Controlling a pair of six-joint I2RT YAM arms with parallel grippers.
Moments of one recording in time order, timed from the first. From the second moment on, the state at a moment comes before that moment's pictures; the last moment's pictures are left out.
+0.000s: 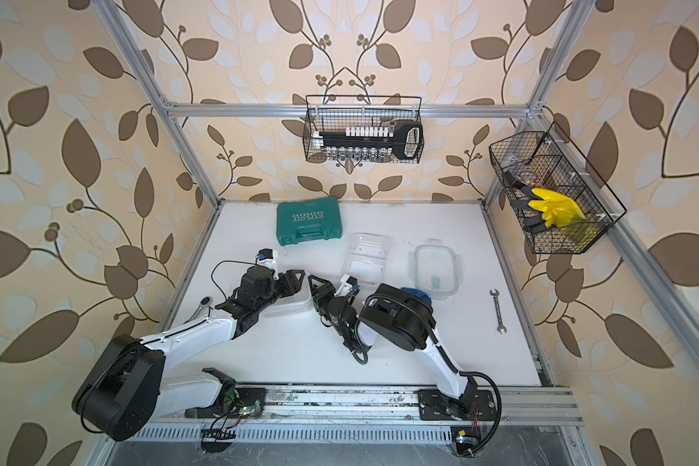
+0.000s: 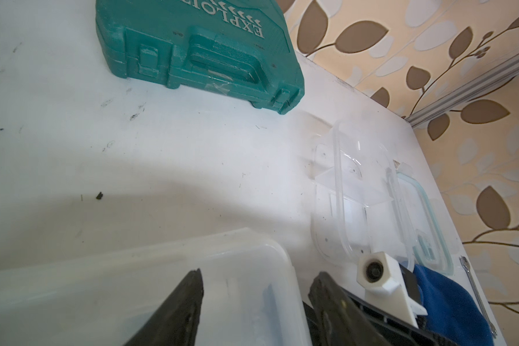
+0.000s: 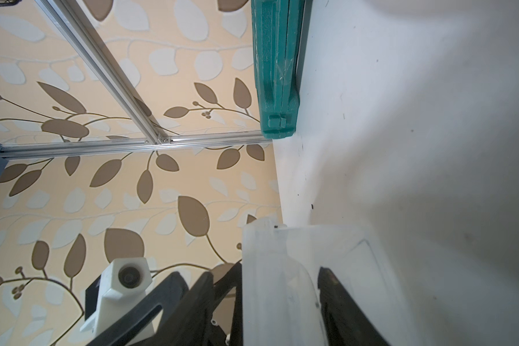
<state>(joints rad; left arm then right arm) -0.39 1.24 0.47 0.26 0.04 -0.64 0.98 2.23 0.86 1.31 0.40 1.66</state>
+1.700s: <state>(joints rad) -0.48 1.03 0.66 -0.37 -0.14 -0.77 1.03 2.11 0.74 1.32 0.55 1.64</state>
